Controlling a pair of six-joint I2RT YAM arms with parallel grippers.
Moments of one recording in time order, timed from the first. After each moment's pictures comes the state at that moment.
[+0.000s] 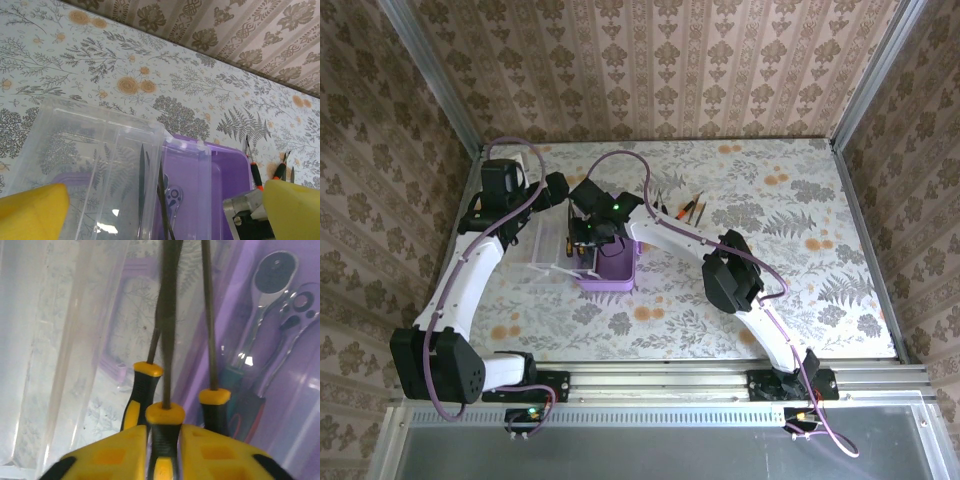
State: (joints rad) left arm -0.15 1.26 1.11 -0.45 0.11 -0.41; right arm 0.88 2.35 2.17 -0.76 -0.14 0.71
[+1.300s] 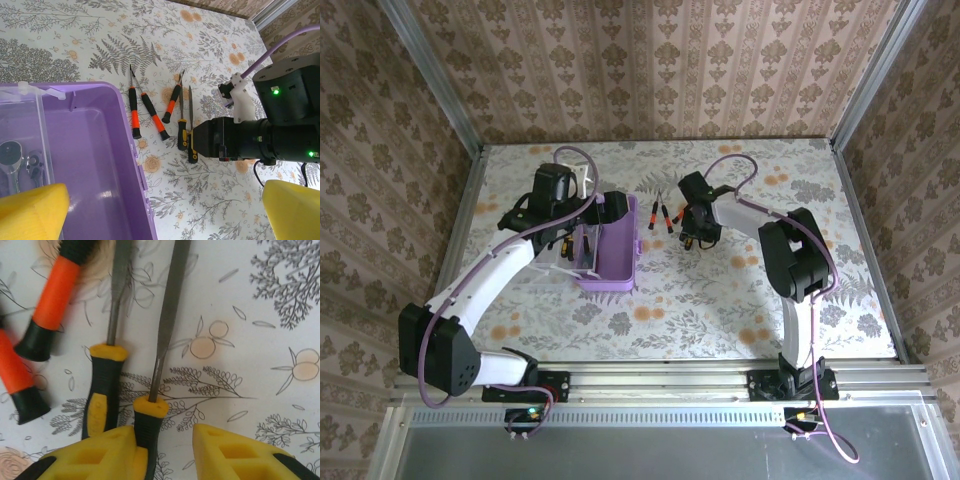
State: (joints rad) left arm -0.45 1.33 1.11 -0.40 0.31 -0.43; right arm 0.41 2.03 1.43 -0.66 0.08 0.66
